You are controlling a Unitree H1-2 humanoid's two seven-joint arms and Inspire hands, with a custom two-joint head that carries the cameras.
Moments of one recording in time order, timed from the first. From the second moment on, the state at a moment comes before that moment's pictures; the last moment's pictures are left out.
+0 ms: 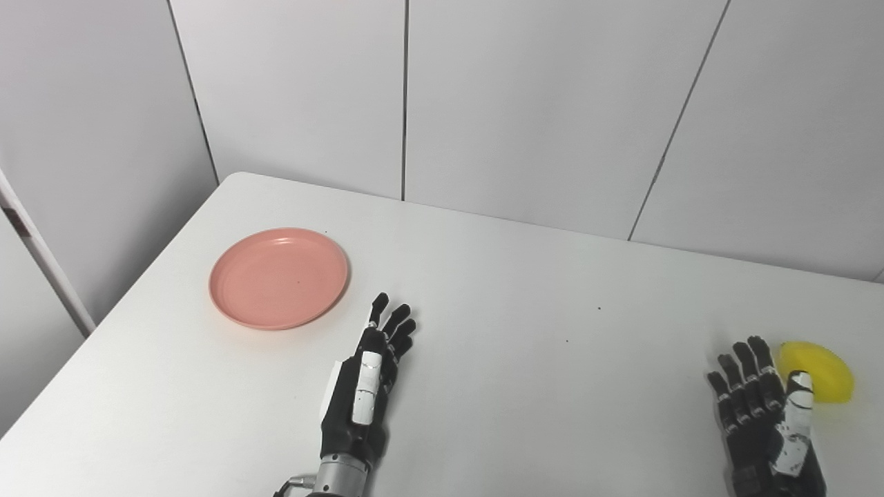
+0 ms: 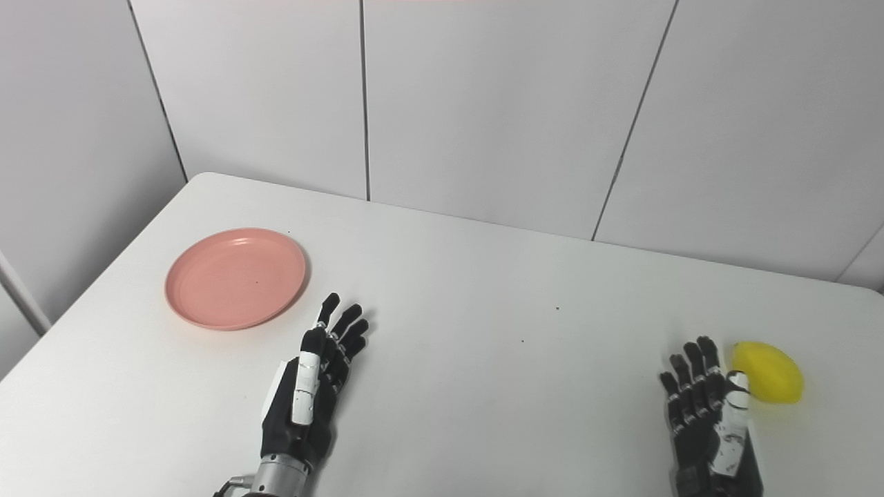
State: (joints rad) left arm 0.11 -0.15 -0.04 -0.12 -0.15 -0.06 0.00; right arm -0.02 -0.11 -0.18 0.02 0.44 0.02 0.19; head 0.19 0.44
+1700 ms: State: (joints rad) left arm -0.11 0.07 0.05 -0.39 -0.62 0.47 0.21; right arm 0.00 -0.09 -0.15 -0.03 0.41 0.02 0.18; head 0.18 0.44
